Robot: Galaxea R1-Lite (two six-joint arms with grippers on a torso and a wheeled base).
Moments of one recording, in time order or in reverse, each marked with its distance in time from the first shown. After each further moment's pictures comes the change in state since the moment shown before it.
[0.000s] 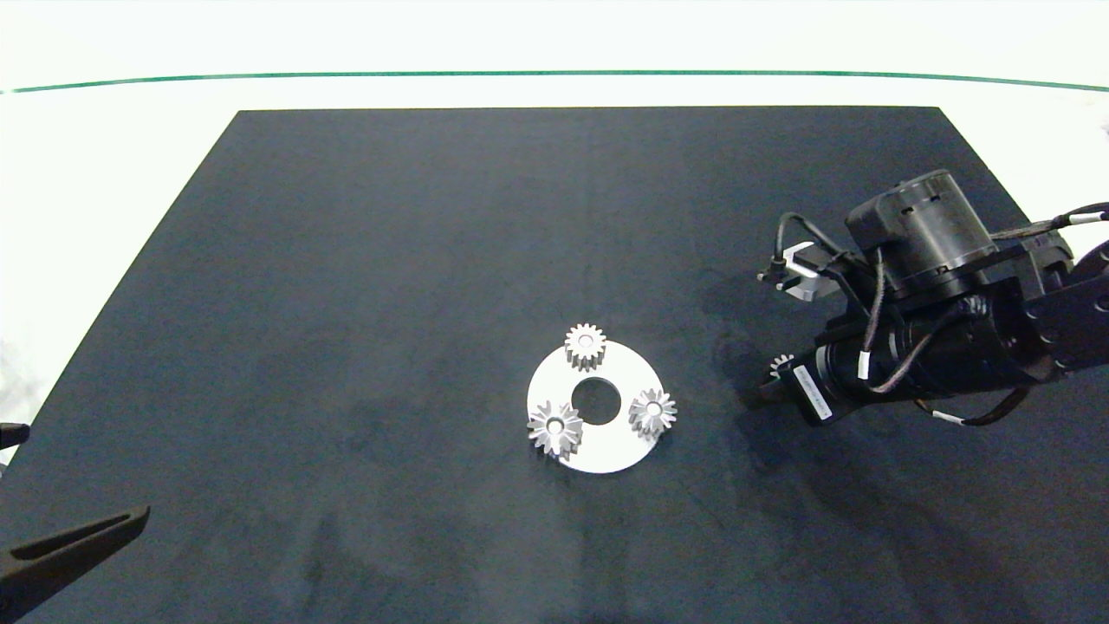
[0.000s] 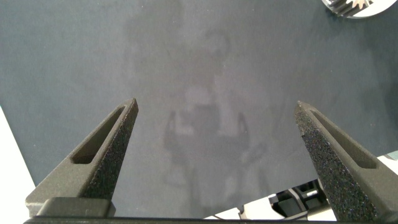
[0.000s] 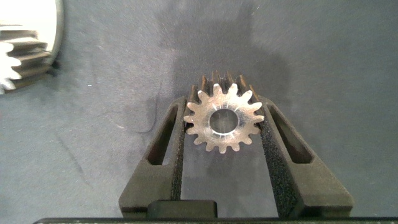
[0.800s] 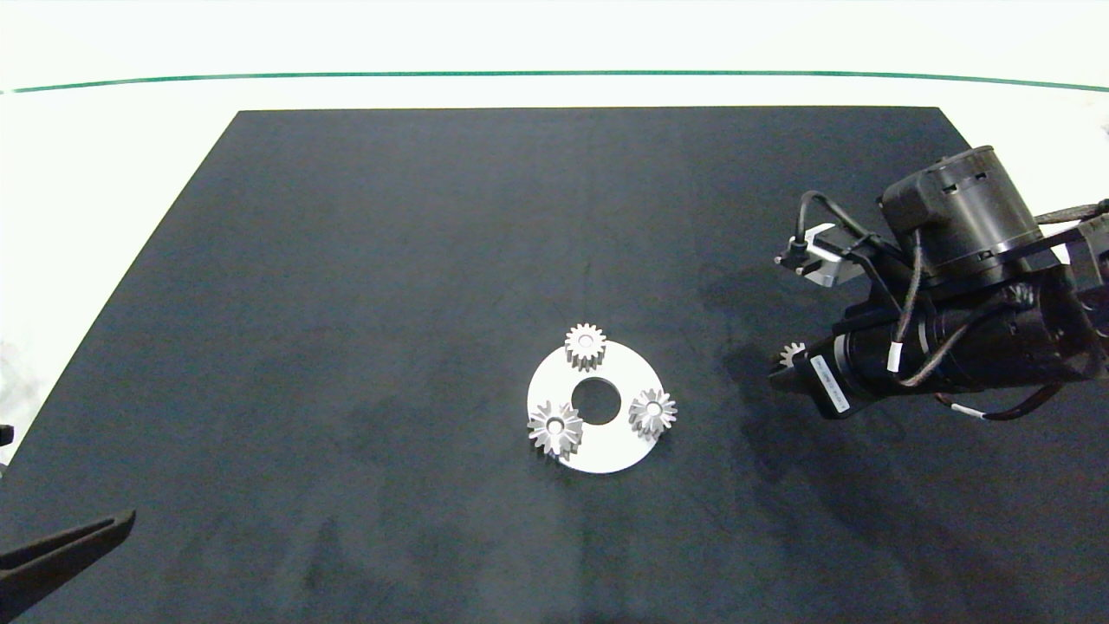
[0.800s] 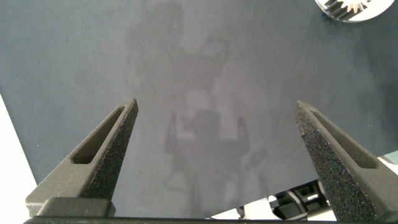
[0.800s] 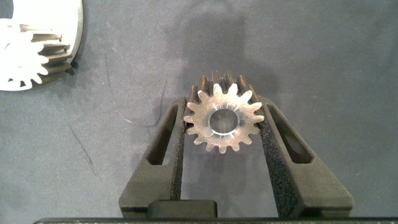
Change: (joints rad) left arm -0.001 -0.026 0.002 0.000 -0.001 0.000; right arm 0.009 -0.048 0.002 0.003 0.000 -0.003
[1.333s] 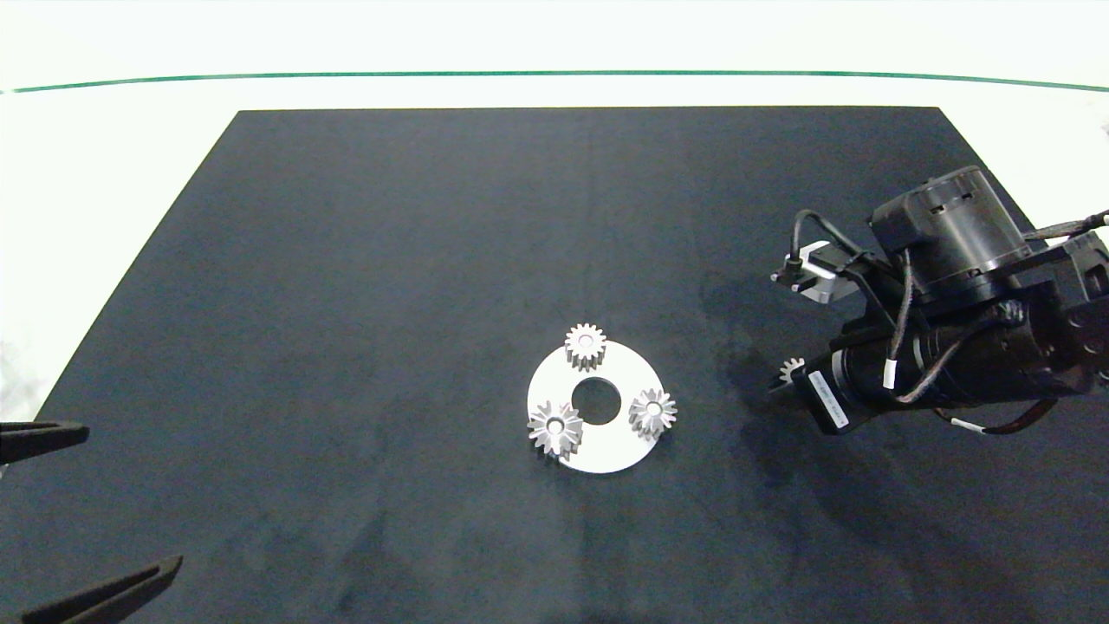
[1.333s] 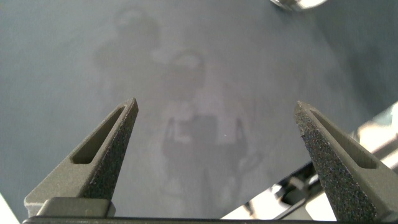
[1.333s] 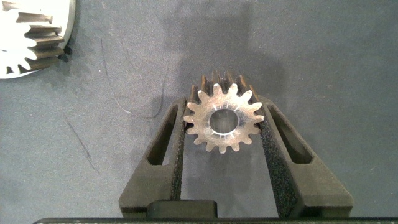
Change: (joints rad) left arm -0.203 0.033 0.009 -0.023 0.006 0.087; right arm 0.002 0.002 0.033 0.000 0.003 0.011
